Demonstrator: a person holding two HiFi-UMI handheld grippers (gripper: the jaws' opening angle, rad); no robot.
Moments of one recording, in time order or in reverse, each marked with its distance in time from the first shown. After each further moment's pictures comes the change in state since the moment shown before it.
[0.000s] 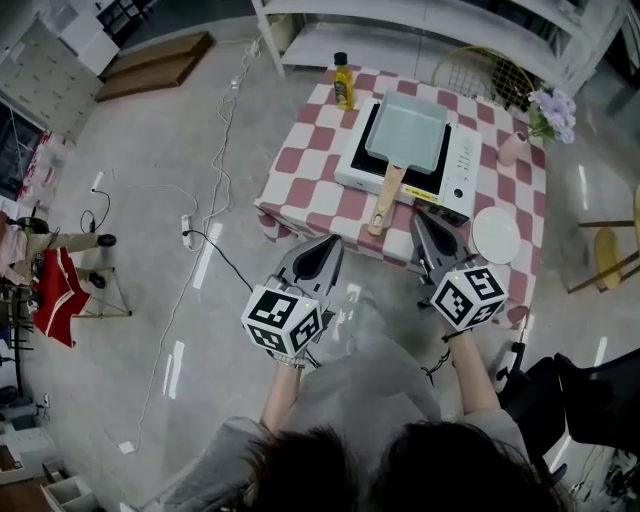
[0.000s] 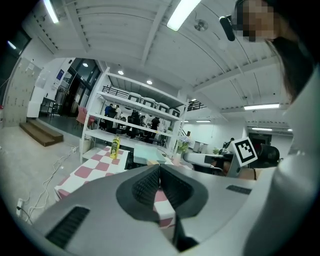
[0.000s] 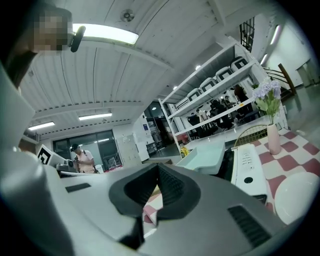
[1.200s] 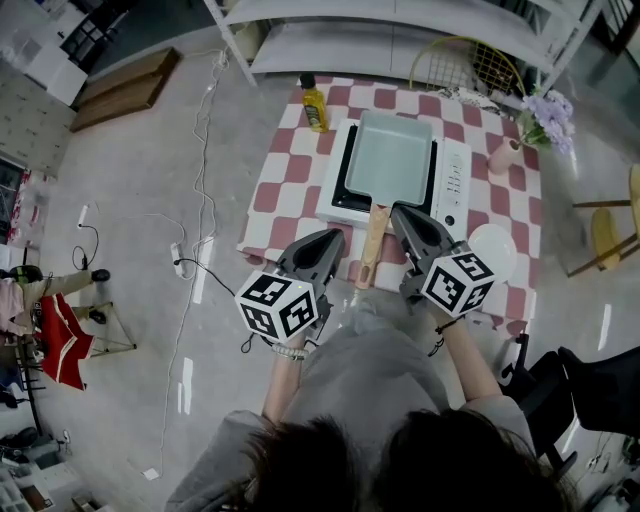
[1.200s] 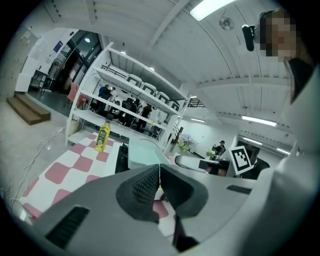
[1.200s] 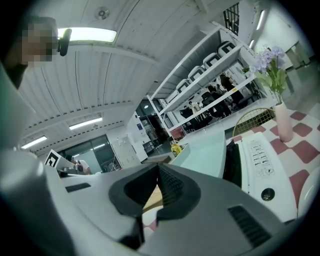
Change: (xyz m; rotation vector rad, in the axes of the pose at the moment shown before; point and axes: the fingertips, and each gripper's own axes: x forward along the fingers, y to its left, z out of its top) left arm 0.109 0.043 0.021 -0.141 0.130 -0.145; right arm 0.081 -0.062 0.010 0.148 0.041 -0.026
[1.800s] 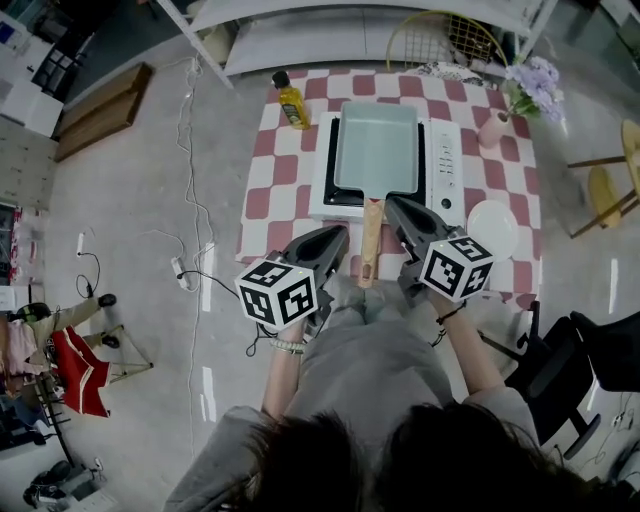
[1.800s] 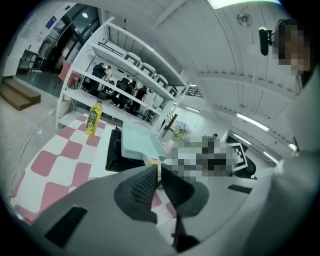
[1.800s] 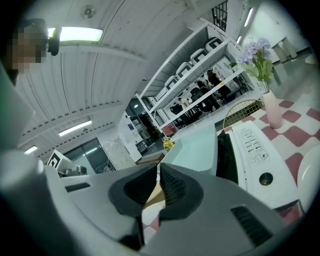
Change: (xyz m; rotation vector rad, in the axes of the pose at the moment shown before) left arm 0.021 0.001 -0.016 -0.070 0.206 -0.112; right arm 0.005 -0.012 -0.010 0.102 0.026 -0.084
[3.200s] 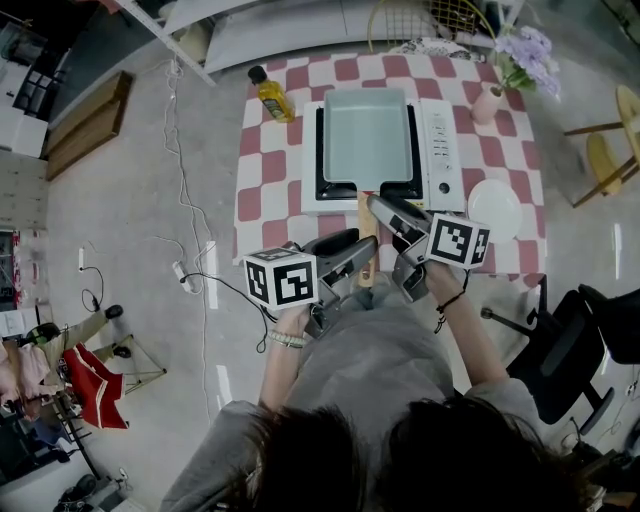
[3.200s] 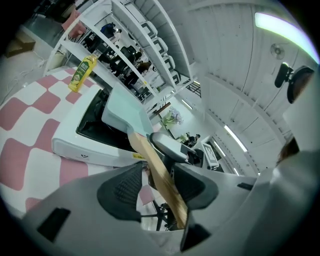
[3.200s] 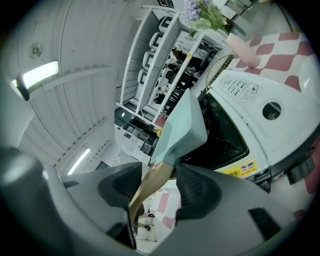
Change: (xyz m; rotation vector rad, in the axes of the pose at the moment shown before) left arm 0.031 -0.024 -0.035 -0.252 0.217 -0.247; right arm 0.017 -0.020 -0.034 0.467 0.071 0.058
